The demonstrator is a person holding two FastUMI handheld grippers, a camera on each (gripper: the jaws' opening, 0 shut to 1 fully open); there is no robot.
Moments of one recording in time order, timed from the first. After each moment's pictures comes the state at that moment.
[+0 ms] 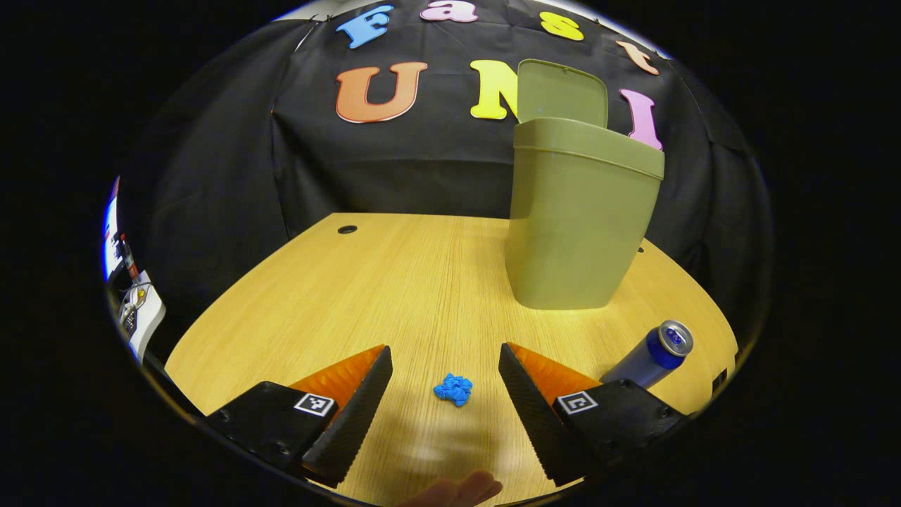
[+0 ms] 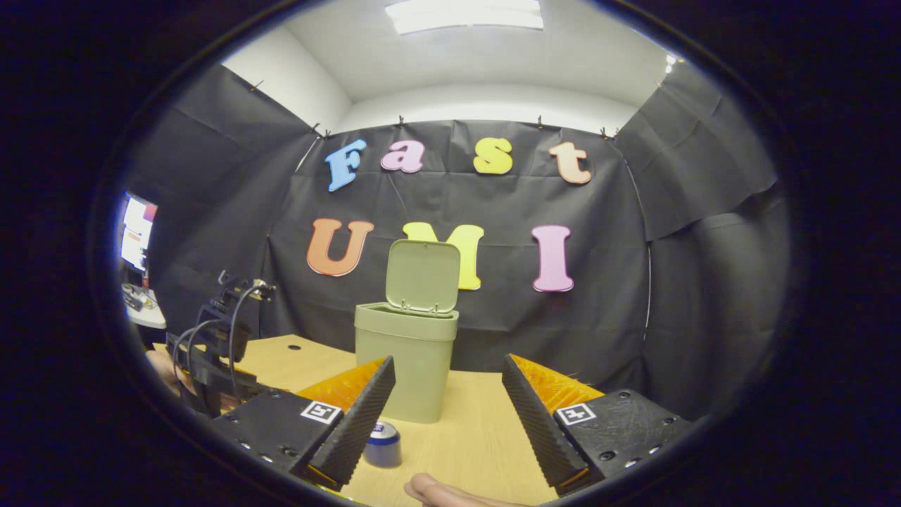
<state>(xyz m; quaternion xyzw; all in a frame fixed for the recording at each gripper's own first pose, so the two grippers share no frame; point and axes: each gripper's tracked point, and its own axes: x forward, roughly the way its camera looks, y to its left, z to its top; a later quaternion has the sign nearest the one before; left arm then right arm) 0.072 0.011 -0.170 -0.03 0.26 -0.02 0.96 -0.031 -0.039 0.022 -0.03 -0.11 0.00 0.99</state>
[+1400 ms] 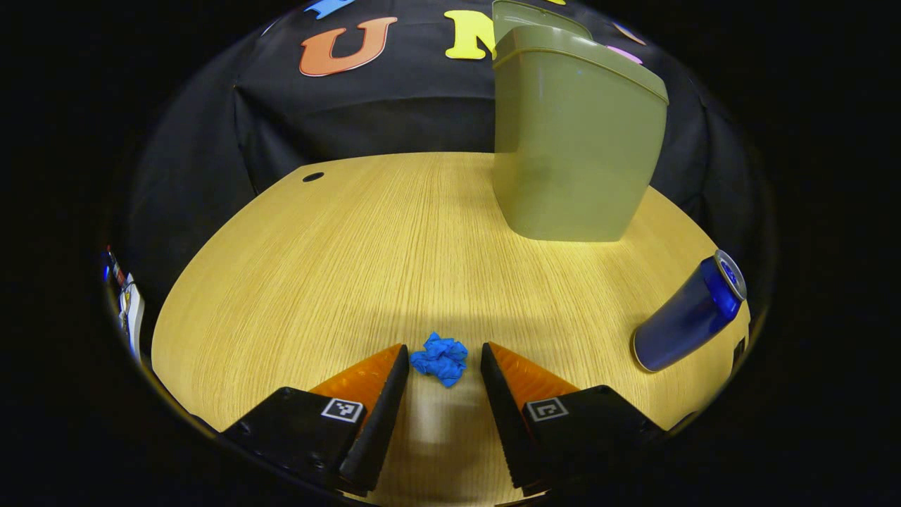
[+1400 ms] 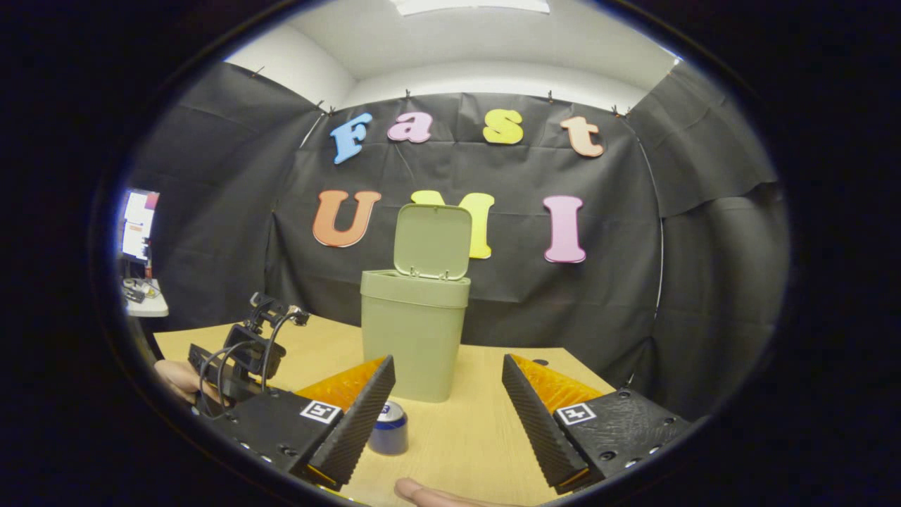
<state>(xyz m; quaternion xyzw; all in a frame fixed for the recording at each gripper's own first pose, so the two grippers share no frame) 0.080 -0.003 -0.241 0.01 0.35 -0.05 0.93 -0.002 -0.031 -0.020 -0.04 -0.04 0.01 1.00</state>
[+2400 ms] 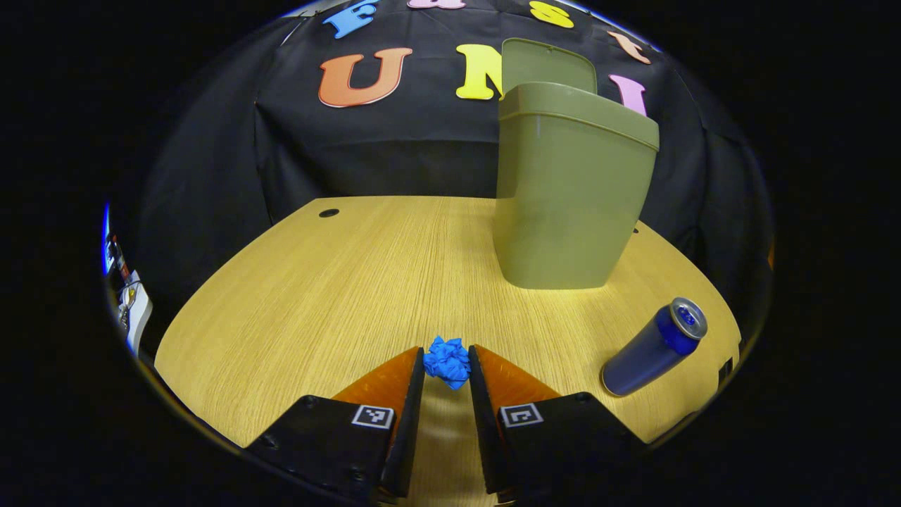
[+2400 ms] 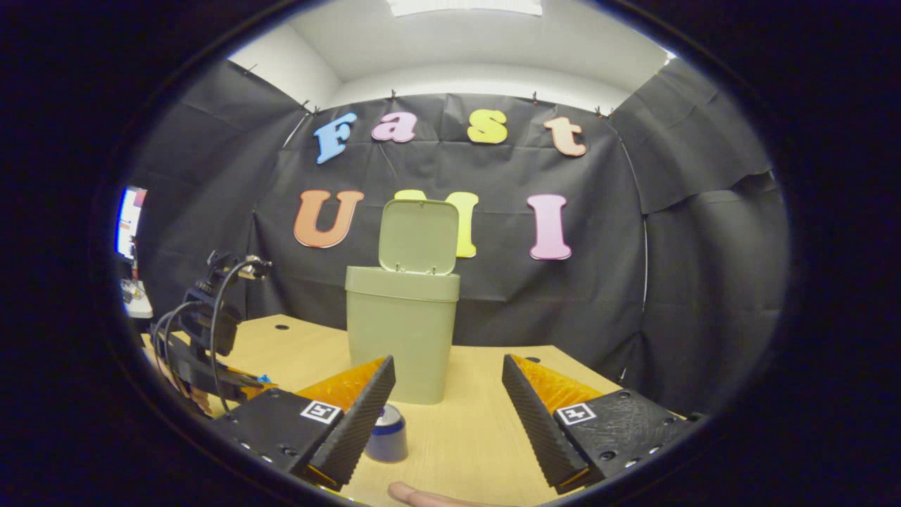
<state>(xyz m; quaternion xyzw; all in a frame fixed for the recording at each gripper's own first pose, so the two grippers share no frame) 0.074 0.002 -0.178 -0.01 0.26 -0.04 0.96 0.023 -0.014 -0.049 -0.03 -0.06 -0.03 1.00</state>
